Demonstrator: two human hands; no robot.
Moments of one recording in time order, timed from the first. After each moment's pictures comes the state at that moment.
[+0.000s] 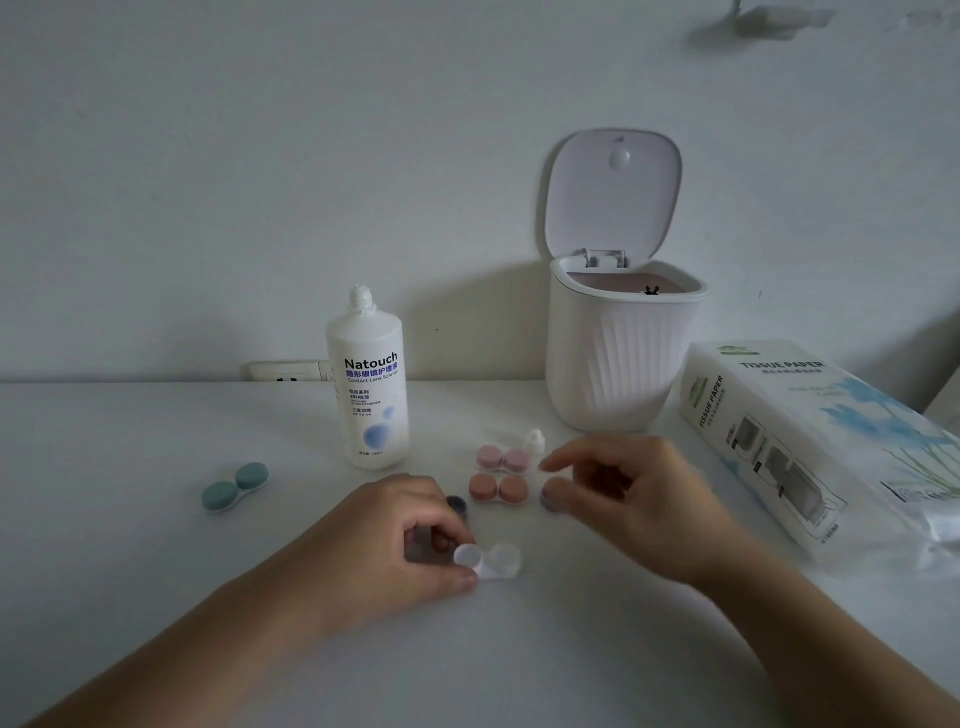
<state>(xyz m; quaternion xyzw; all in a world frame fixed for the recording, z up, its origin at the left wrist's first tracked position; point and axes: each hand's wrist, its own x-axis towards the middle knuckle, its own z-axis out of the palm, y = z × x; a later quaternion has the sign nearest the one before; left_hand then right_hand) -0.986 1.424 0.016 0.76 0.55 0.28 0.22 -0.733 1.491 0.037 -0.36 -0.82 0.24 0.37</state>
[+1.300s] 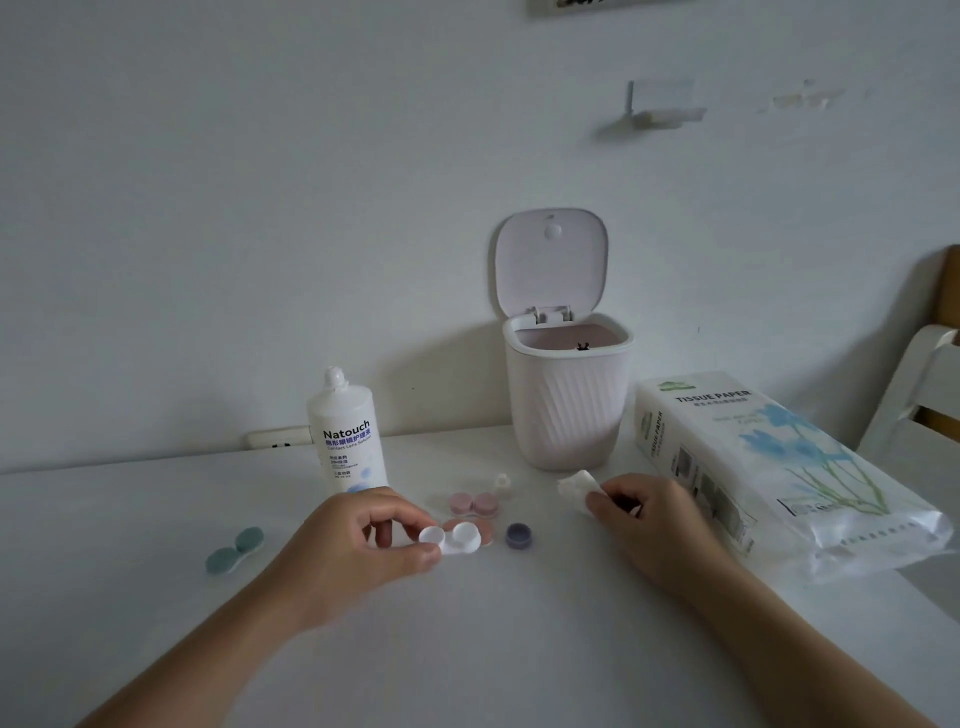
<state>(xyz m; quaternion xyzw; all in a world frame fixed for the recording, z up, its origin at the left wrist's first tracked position) -0.986 1.426 0.049 0.71 0.56 0.36 0.23 -0.677 1.525 0.005 -0.55 -0.72 0.20 0.38</state>
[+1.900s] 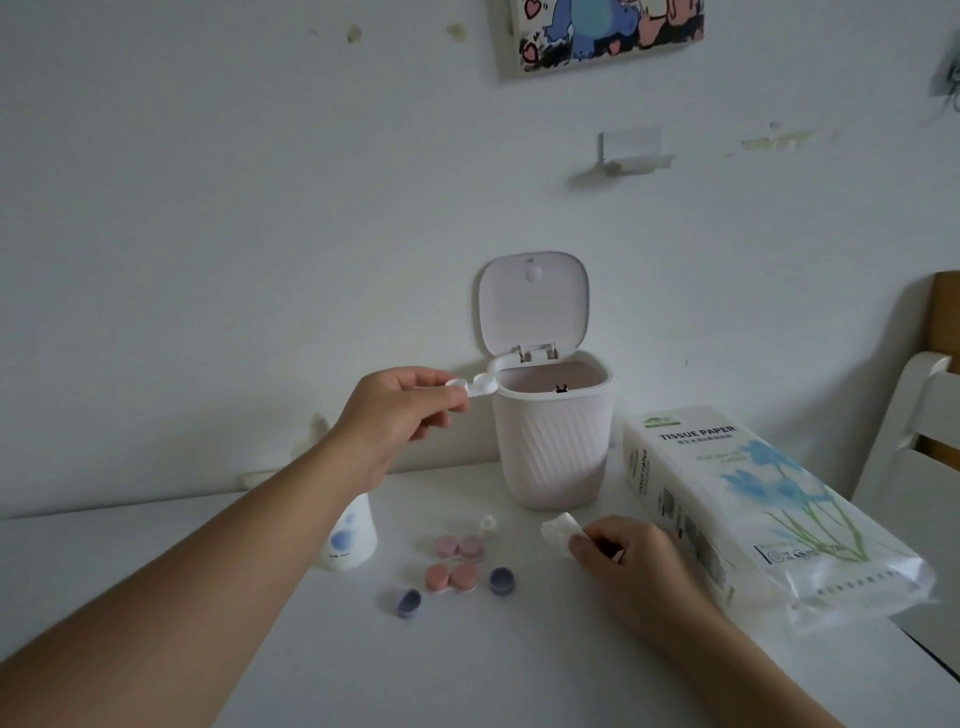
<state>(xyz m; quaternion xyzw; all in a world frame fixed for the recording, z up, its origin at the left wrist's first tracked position) -0.936 1.527 0.151 0.54 0.55 0.54 0.34 -0.674 1.529 -0.001 -0.54 -0.71 0.23 0.39</state>
